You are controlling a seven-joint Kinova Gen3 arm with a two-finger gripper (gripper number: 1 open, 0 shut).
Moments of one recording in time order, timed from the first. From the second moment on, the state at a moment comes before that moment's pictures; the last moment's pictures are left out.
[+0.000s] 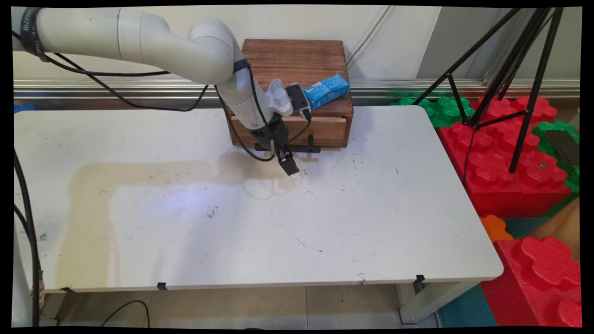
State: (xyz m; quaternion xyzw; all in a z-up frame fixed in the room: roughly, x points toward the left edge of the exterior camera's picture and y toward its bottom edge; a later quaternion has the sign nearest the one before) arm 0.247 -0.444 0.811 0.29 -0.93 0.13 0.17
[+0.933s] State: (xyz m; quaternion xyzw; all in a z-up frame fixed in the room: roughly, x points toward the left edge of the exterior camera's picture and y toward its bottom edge) arm 0.230 -0.409 0.811 0.31 -0.93 0.10 0.16
